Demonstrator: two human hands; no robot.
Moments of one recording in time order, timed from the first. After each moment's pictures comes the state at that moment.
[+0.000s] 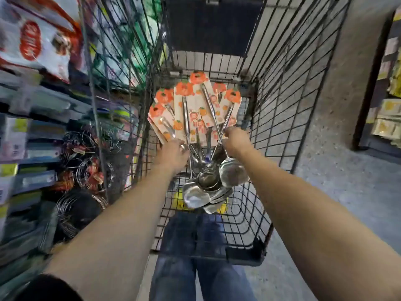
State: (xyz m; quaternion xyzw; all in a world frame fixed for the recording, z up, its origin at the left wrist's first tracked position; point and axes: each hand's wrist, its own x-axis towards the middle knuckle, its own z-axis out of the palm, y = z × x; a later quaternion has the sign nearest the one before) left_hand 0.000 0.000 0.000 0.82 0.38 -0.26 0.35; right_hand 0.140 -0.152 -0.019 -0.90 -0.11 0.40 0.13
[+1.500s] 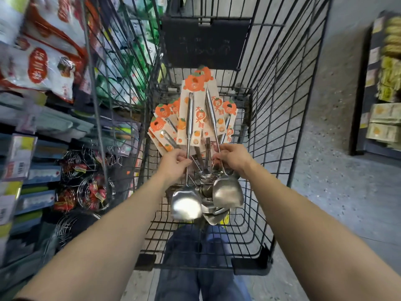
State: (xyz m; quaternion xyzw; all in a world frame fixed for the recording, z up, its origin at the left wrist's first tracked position) left_hand -0.006 0.011 -0.006 0.72 0.40 -0.21 0.53; right_hand 0.118 -0.171 0.001 -0.72 0.13 0.50 0.46
